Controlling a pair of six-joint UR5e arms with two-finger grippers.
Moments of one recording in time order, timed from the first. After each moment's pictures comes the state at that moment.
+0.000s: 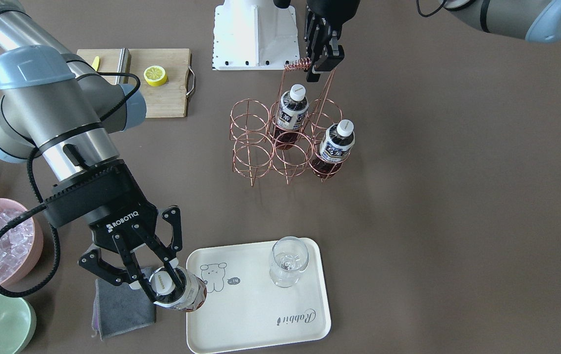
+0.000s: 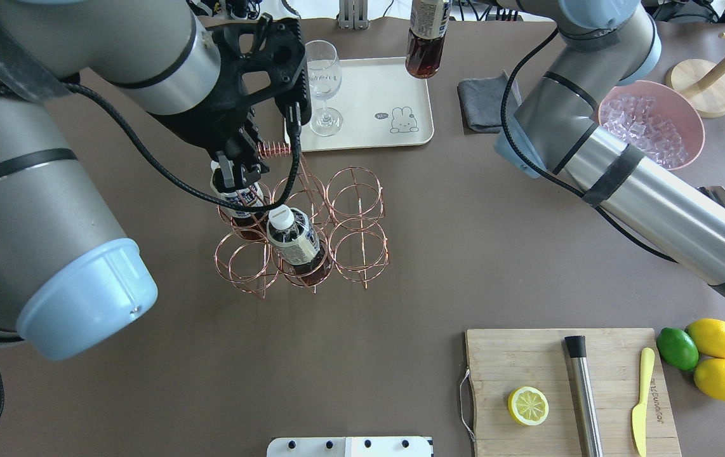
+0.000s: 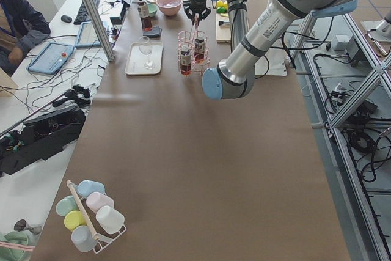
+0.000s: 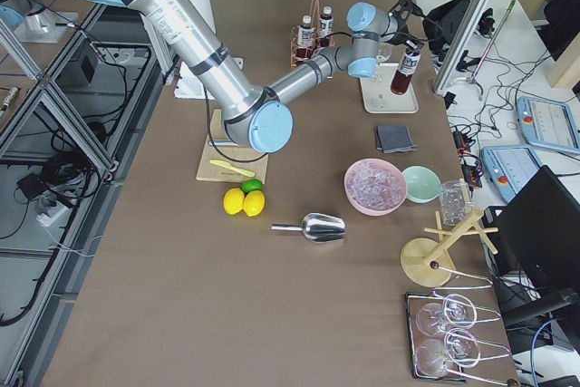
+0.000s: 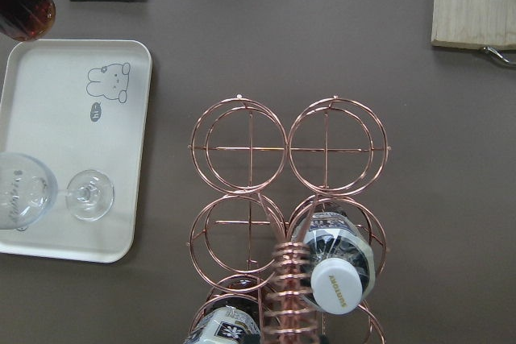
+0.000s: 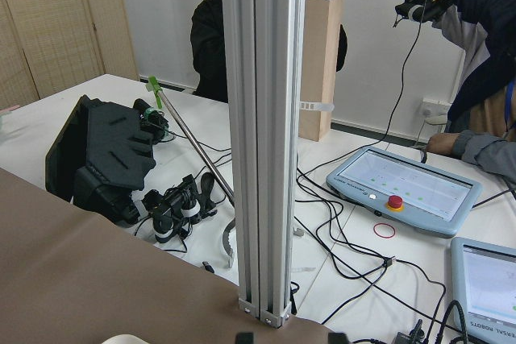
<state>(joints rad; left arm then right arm) -0.74 -2.42 -2.08 -1.08 -2.01 0.34 0.91 -0.81 1.34 -0.61 1.63 0.65</state>
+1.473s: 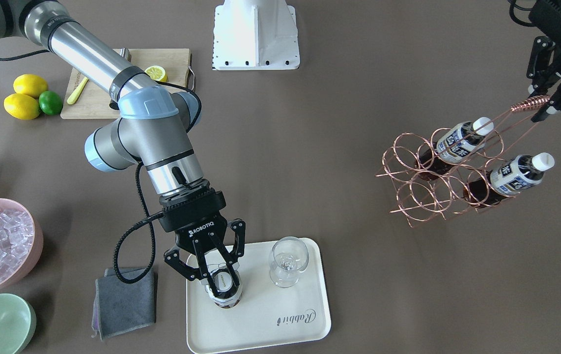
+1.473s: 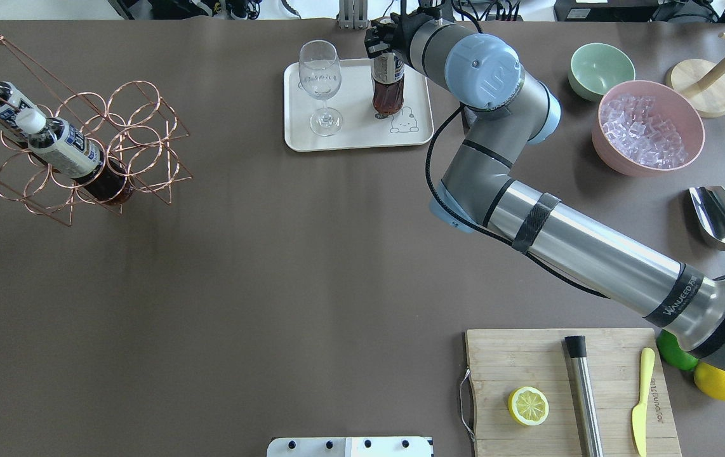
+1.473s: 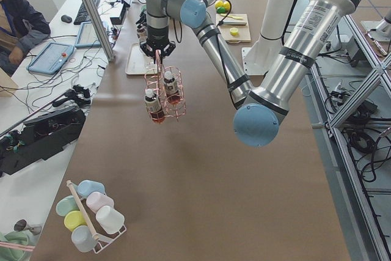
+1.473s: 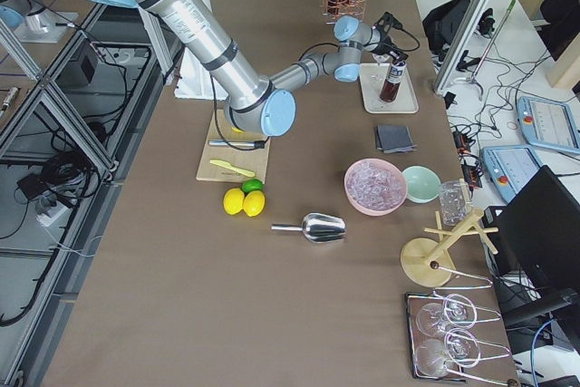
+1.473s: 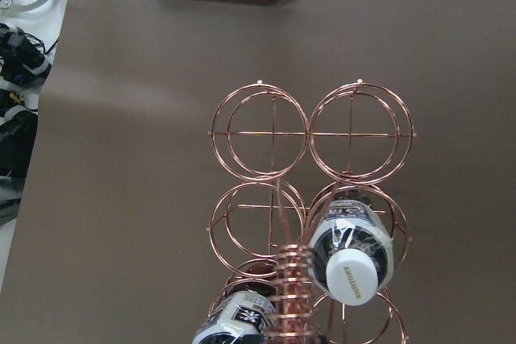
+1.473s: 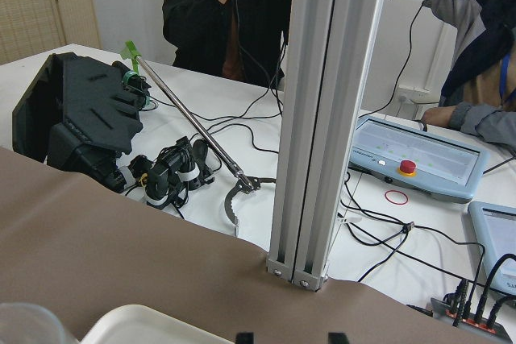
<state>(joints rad) -1.30 -2.04 -2.07 -1.09 -2.27 0.82 0.74 -0.72 1.14 -0.58 1.39 0.67</state>
